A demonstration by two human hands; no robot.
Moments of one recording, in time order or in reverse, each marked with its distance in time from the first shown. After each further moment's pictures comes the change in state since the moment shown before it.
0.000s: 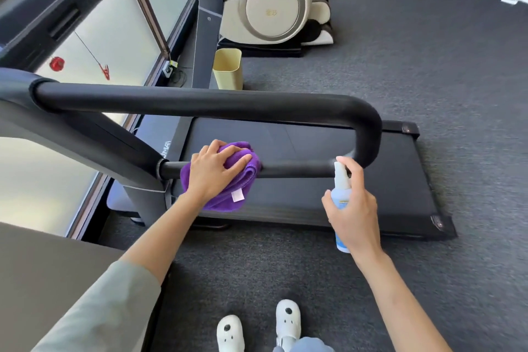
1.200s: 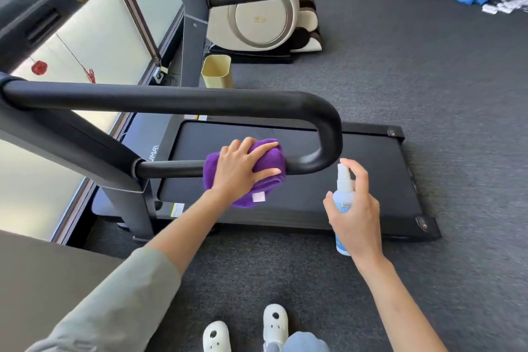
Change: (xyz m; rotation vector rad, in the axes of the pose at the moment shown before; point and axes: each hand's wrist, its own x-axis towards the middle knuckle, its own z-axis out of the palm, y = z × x) left_hand 0.003 0.097 0.028 0.143 0.068 0.292; right_hand -0.006 0.035 -0.046 0.011 0.085 -0.086
